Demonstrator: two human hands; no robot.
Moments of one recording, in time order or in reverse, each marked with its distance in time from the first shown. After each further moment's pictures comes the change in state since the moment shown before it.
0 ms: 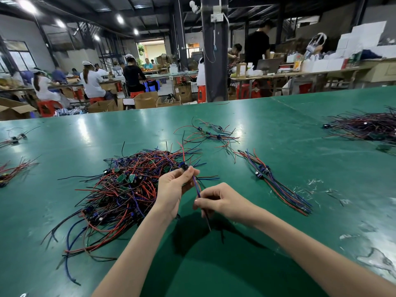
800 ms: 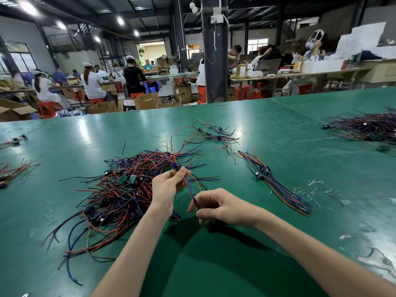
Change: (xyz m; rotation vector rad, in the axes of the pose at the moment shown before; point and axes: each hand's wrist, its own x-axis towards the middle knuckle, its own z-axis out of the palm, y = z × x) left_hand 0.010 -0.004 -0.014 0.071 0.120 0.021; right_hand -0.005 0.001 -0.001 0.026 -0.200 -0.007
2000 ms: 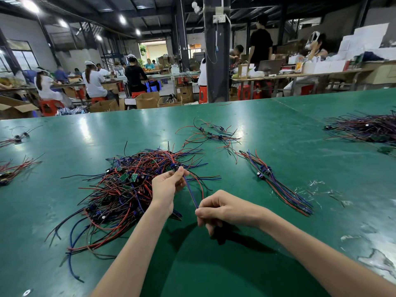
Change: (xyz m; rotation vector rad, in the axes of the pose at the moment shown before) left_hand 0.006 -0.004 -0.003 -0.008 0.053 -0.049; right_hand -0.005 -0.011 0.000 -0.069 -0.106 0.041
